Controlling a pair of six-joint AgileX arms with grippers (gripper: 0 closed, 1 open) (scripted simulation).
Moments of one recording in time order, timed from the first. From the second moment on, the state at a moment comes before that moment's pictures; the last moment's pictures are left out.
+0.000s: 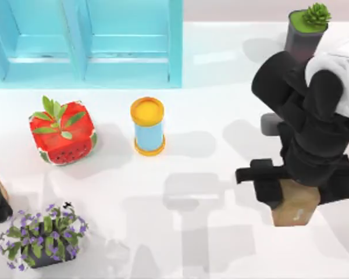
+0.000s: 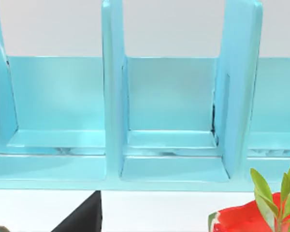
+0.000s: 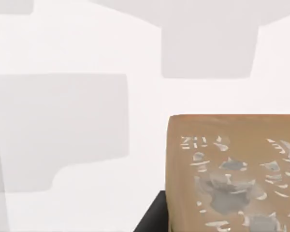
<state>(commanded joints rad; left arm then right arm) 0.00 0.00 0.00 0.00 0.00 0.00 0.61 1.70 1.21 -1.10 0.00 0.56</state>
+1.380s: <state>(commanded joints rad) 0.00 0.00 0.00 0.00 0.00 0.00 0.78 1.76 1.01 -0.82 0.00 0.78</state>
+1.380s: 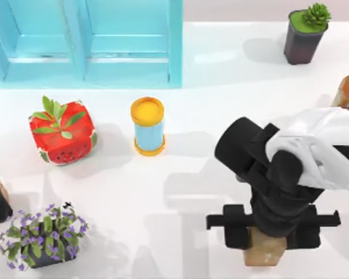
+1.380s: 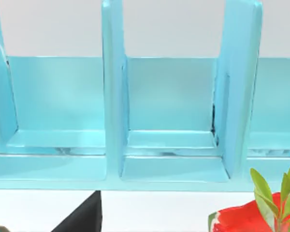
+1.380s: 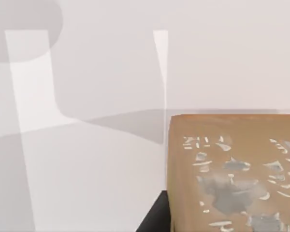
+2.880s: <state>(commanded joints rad) 0.00 0.00 0.00 0.00 0.00 0.00 0.78 1.75 1.05 -0.87 0.00 0.78</state>
